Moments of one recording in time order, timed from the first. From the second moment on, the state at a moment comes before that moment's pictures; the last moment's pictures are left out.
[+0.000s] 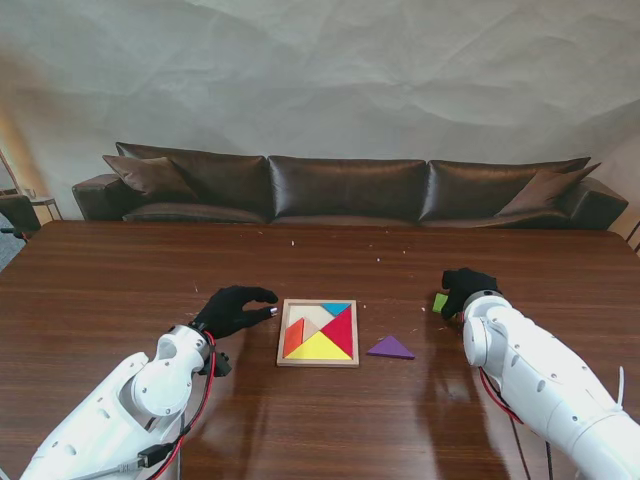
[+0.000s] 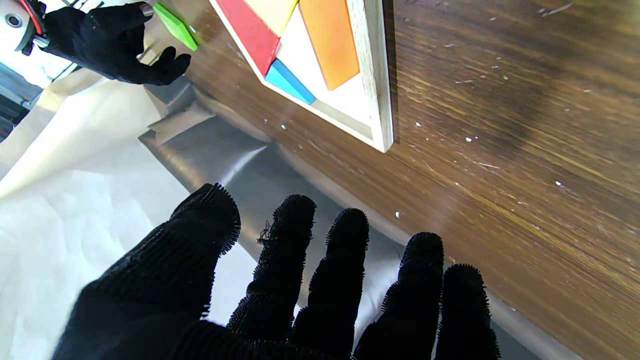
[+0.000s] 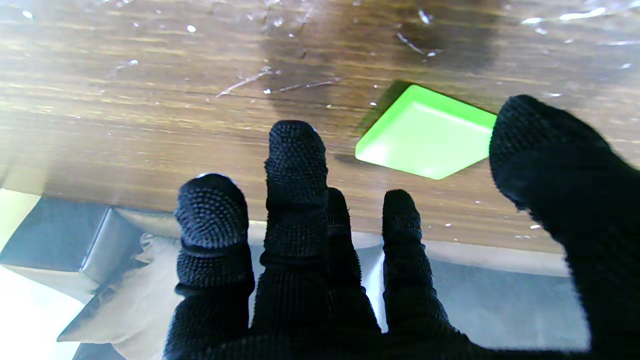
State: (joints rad) left arm 1.42 -1.14 -1.13 -1.36 0.44 -0.16 0.08; right arm -1.02 -1.08 0.83 -0.95 -0.83 0.31 -0.02; left_hand 0.72 -0.33 0.56 -0.11 0.76 0.15 0.25 0.43 0.80 0.23 0.14 0.36 0.46 0.38 0.22 0.49 0.07 0.32 0.45 0.74; right_hand 0.29 -1.00 1.28 -0.19 0.39 -0.07 0.68 0.35 0.50 0.09 0.73 0.38 1.04 -0.01 0.90 0.68 0.74 0.16 1.40 0.80
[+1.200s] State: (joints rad) left arm 1.40 -1.14 -1.09 -1.33 0.40 -0.16 0.07; right arm -0.84 -1.16 0.57 -0.63 -0.67 0.23 -0.23; left_hand 0.72 -0.33 0.56 -0.09 0.77 0.16 0.25 0.43 0.80 0.25 0.14 0.36 0.46 0.38 0.22 0.48 0.11 0.33 0.32 0.84; right_hand 0.31 -1.22 1.41 -0.21 0.63 -0.13 0.93 0.66 0.58 0.10 0.72 0.38 0.96 0.00 0.85 0.67 0.74 0.16 1.40 0.76
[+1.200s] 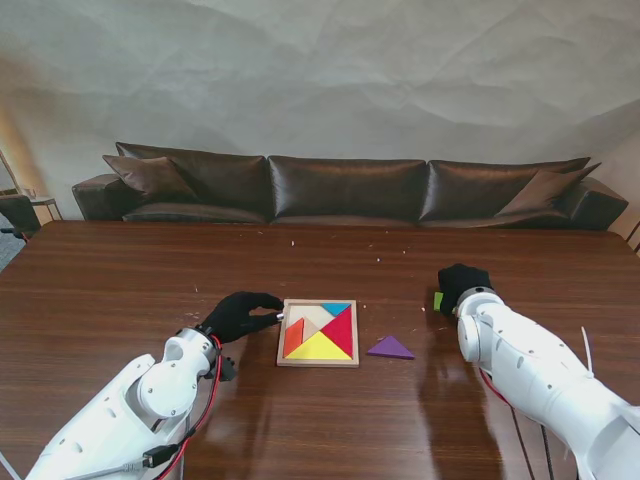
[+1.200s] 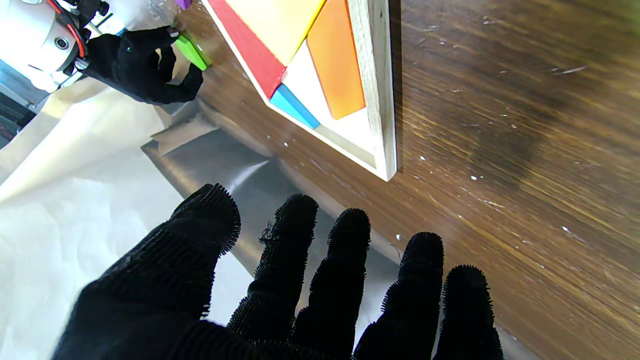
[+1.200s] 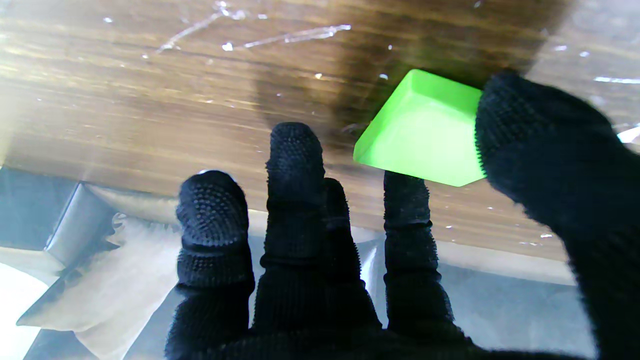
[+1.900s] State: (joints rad) left arm 1.41 -1.14 -1.10 -1.33 0.40 -0.15 0.06; right arm -0.85 -1.16 0.59 -0.61 -0.64 0.19 -0.26; left_hand 0.72 -0.33 0.55 -0.09 0.79 0.17 0.25 0.43 0.80 0.25 0.14 0.36 0.46 0.38 0.22 0.48 0.11 0.33 0.31 0.85; right_hand 0.32 -1.33 1.41 -0.20 0.68 -0.13 0.93 0.98 0.77 0.09 0.58 0.33 0.98 0.07 0.72 0.57 0.75 0.15 1.39 0.76
